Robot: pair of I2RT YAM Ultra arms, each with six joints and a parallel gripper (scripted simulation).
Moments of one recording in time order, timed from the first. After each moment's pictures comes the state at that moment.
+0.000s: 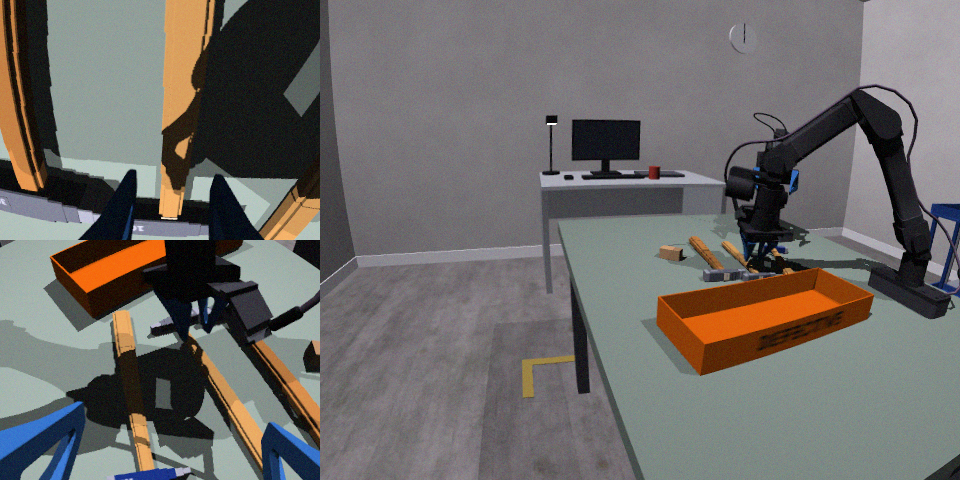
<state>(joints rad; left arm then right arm) -0.59 2.03 1.34 -0.76 0.23 1.10 1.05 0.16 0.39 -0.71 0.17 0.13</state>
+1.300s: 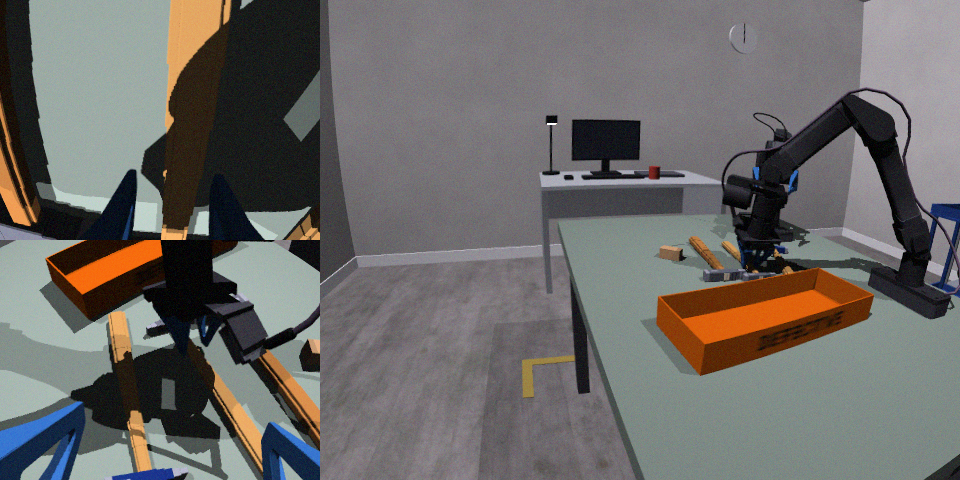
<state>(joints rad) -0.61 2.08 1.32 -0.68 0.23 1.09 1.06 0.16 0.39 -0.71 0.19 0.14</state>
